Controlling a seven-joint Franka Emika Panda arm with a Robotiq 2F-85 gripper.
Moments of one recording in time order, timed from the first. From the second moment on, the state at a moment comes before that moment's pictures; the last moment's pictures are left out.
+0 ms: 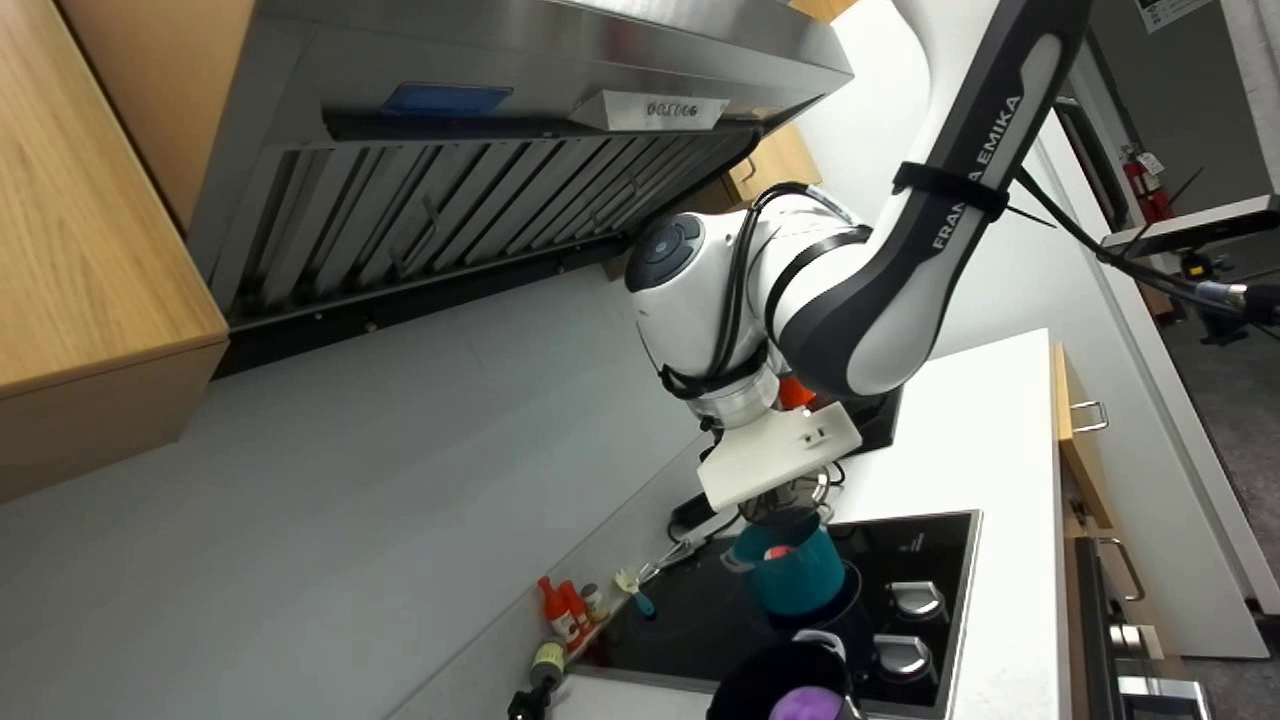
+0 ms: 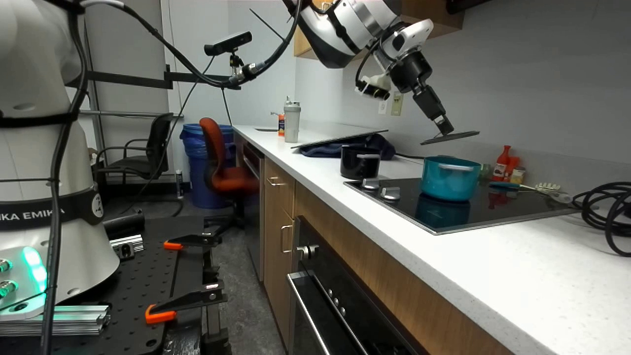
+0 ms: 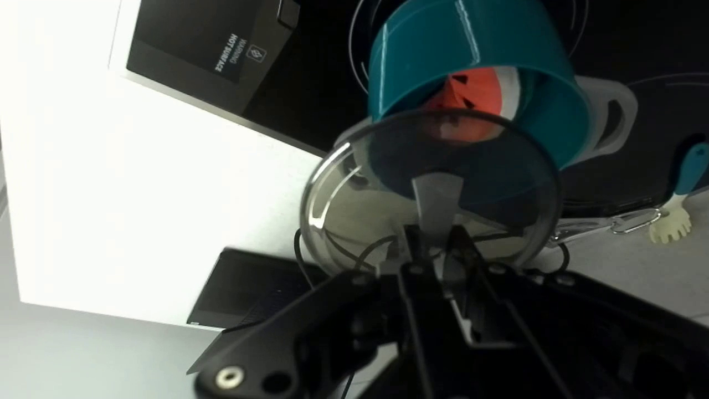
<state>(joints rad) 0.09 0.25 -0.02 -1.93 -0.91 2.37 1.64</state>
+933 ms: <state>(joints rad) 0.09 0.37 -0.03 -1.80 -0.90 2.37 1.66</state>
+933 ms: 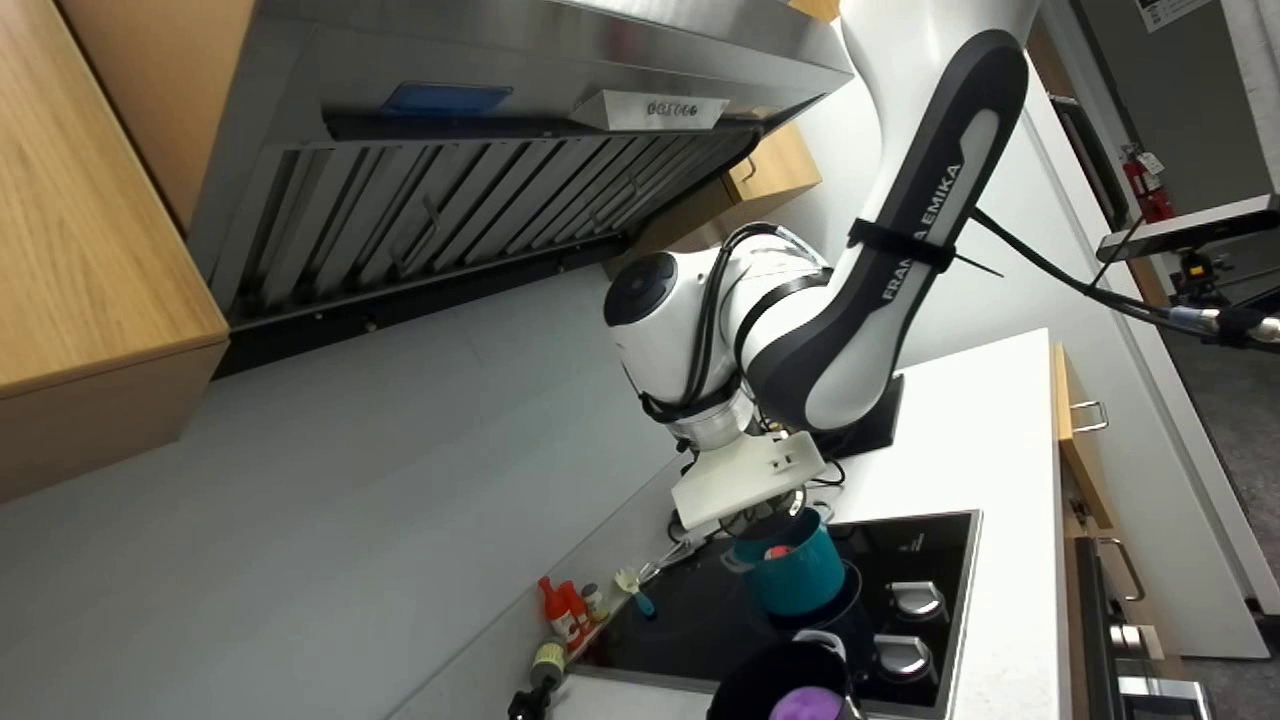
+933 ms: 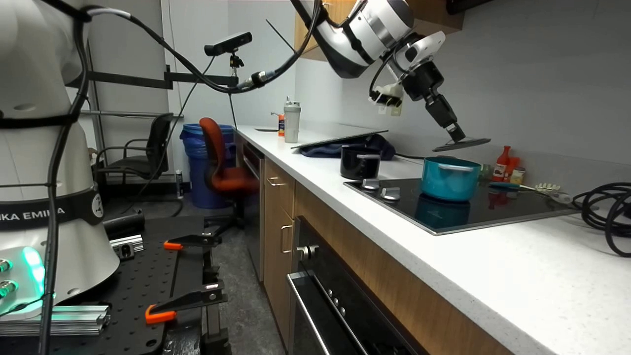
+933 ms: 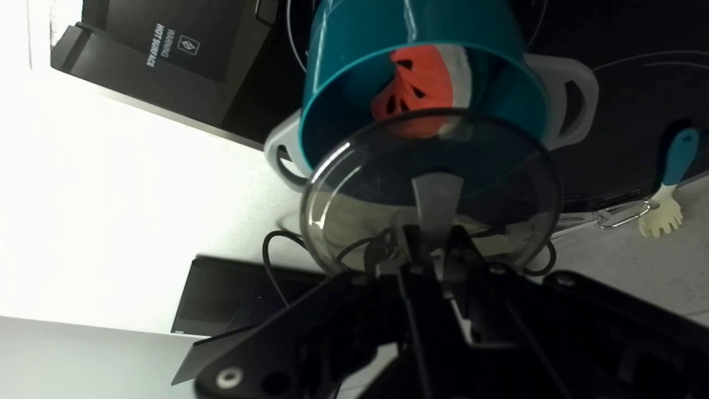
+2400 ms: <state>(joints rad) 0.09 0.41 -0.04 -1.77 -0.83 2.37 1.66</state>
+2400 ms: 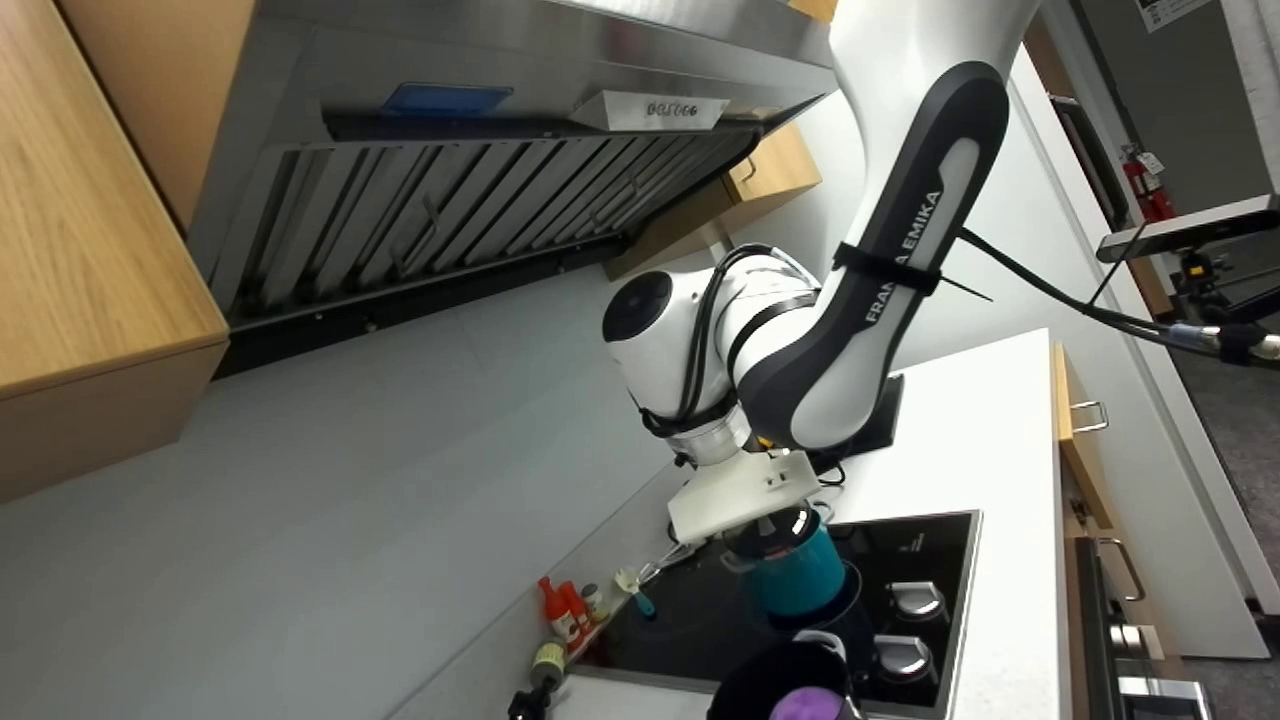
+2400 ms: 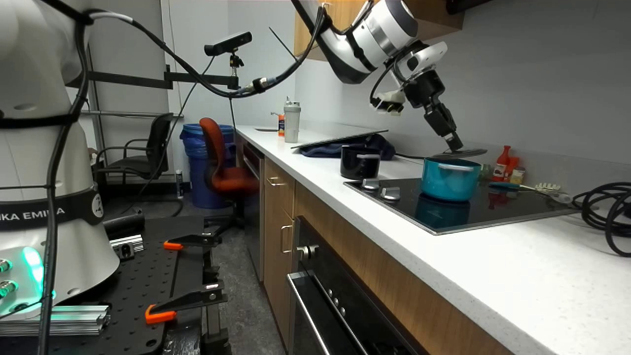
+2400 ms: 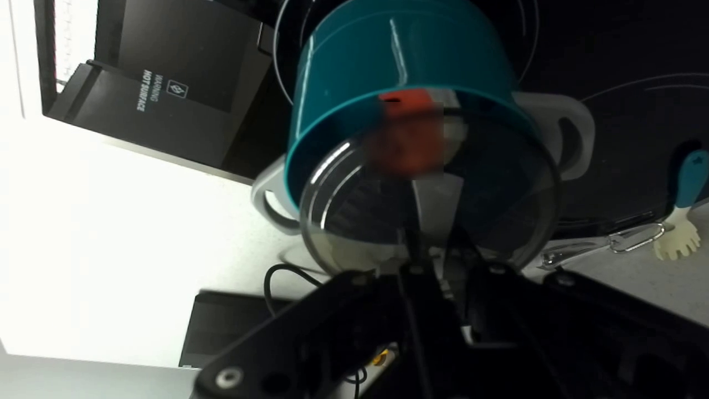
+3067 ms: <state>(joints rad) 0.10 0.41 -0.04 -1.77 -0.83 2.37 1.66</state>
